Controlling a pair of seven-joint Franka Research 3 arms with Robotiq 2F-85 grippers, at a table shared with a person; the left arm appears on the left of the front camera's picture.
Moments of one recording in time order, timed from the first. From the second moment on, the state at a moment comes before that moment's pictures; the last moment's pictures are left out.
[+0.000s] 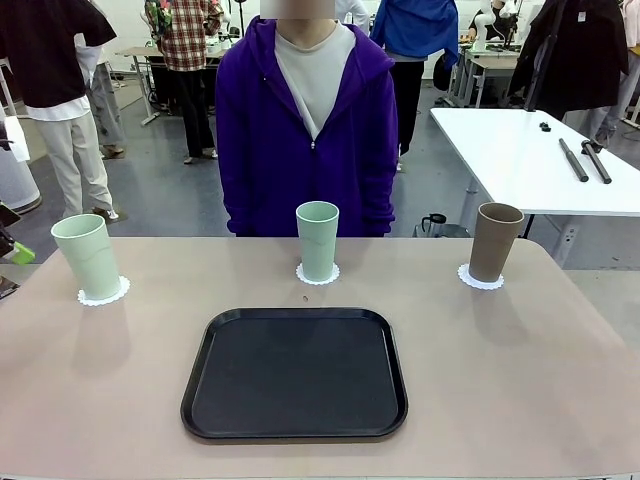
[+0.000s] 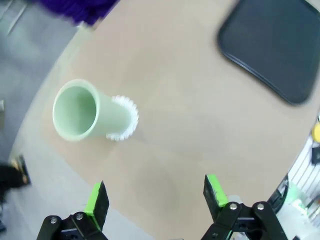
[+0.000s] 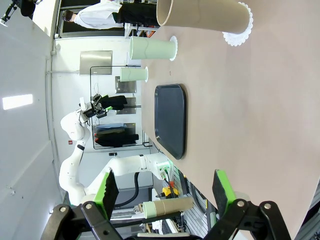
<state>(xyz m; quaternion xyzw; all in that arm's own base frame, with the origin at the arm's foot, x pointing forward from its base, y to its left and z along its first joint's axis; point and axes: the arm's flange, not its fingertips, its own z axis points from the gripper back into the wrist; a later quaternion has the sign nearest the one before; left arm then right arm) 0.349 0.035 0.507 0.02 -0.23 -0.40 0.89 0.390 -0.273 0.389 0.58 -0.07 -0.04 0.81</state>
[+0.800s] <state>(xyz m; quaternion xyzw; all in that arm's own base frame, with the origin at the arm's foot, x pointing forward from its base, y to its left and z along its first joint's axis) 0.318 0.020 0.474 -0.05 -0.06 -0.19 0.98 0.390 -0.273 0.389 0.58 -0.07 -0.04 0.81</state>
